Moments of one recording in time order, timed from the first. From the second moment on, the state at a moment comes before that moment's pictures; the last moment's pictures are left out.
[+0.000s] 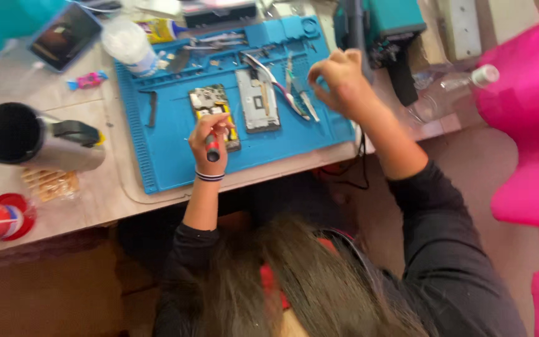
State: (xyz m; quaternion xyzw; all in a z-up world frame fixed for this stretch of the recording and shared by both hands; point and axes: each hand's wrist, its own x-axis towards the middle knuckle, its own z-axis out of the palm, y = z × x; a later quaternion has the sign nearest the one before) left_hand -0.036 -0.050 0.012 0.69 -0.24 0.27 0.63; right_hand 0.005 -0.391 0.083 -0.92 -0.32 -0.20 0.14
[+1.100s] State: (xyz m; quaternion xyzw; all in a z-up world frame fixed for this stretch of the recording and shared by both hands) left_hand 0.050 -0.028 0.035 0.47 -0.12 0.04 0.87; right_hand 0.097 -0.214 0.055 -0.83 -0.34 -0.04 0.45
